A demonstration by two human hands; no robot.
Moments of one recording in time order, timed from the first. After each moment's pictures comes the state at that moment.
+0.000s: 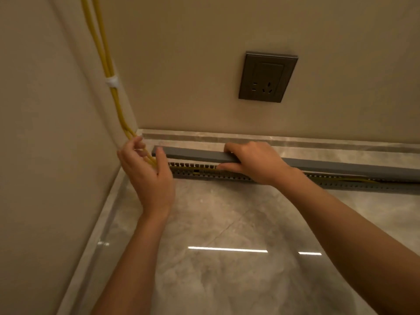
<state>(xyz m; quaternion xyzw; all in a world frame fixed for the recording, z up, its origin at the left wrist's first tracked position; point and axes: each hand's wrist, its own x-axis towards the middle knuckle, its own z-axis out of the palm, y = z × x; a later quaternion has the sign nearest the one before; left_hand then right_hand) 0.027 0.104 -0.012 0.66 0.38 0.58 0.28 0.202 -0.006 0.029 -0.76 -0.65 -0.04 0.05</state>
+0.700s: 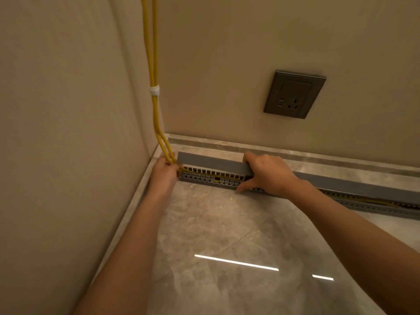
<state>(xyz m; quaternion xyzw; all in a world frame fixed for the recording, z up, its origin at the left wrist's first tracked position) 0.013 0.151 -0.016 0.53 0.47 0.30 0.64 0.195 0.011 0.021 -0.80 -0.60 0.04 0.00</state>
